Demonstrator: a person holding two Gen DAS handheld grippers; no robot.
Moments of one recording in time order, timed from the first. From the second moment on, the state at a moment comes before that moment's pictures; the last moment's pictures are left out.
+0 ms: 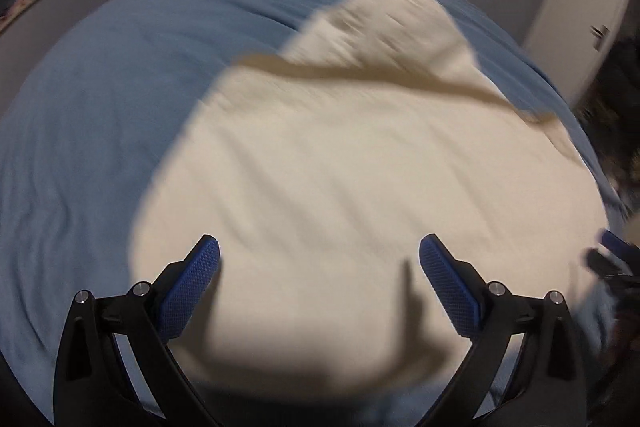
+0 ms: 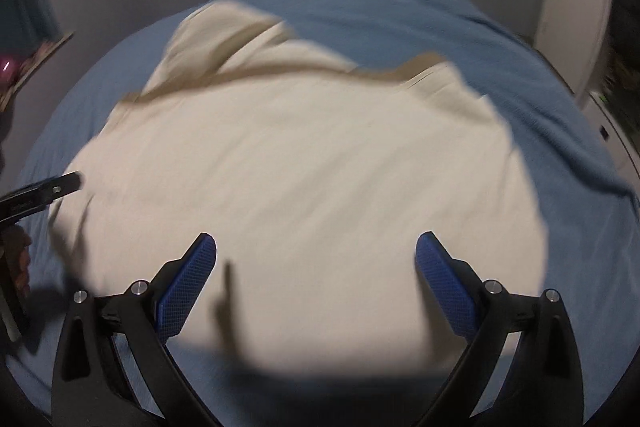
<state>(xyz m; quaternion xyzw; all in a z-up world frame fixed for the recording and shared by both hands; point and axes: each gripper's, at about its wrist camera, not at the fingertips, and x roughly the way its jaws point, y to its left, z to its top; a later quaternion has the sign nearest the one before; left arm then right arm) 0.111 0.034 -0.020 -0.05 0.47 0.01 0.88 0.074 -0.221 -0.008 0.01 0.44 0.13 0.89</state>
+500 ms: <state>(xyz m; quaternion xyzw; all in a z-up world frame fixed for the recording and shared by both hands) 0.097 0.050 -0.074 -0.07 0.49 0.07 0.86 0.066 -0.294 -0.055 0.07 0.45 0.02 0.89</state>
